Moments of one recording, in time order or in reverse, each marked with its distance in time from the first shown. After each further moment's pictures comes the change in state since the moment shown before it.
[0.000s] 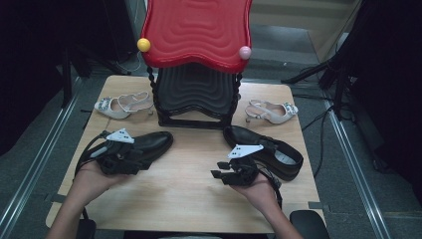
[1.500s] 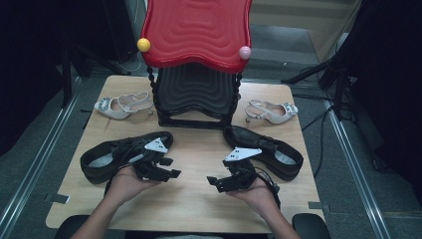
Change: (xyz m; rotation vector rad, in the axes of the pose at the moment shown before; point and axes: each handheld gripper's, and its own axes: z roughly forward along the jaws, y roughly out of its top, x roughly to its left) left arm -0.035 0.012 0.083 0.019 -0.123 0.089; right arm 0.012 -0.003 0.001 -0.008 -0.052 0.040
